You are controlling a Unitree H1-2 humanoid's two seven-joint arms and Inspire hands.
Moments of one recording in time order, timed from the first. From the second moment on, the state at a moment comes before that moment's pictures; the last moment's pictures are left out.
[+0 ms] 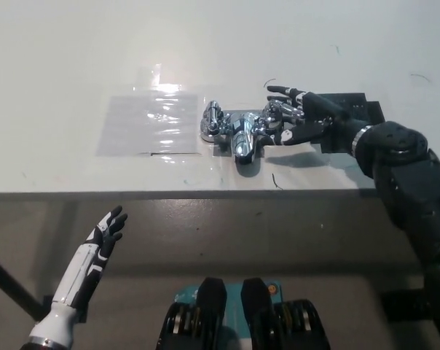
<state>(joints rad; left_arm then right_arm) -0.04 0.23 -0.02 0.02 0.06 -0.19 -0.11 -1.02 -0.15 0.03 1.10 0.06 -0.01 0.49</state>
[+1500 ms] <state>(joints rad) -0.04 0.23 -0.02 0.02 0.06 -0.18 -0.11 -0.95 0.19 -0.12 1.15 -0.06 -0.29 -0.55</state>
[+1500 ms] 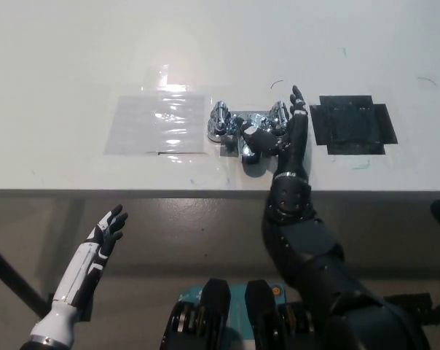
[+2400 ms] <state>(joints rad) -0.05 0.24 -0.02 0.01 0.06 -0.18 -0.12 -0.69 0.23 -0.13 0.40 -0.06 -0.36 -0.67</state>
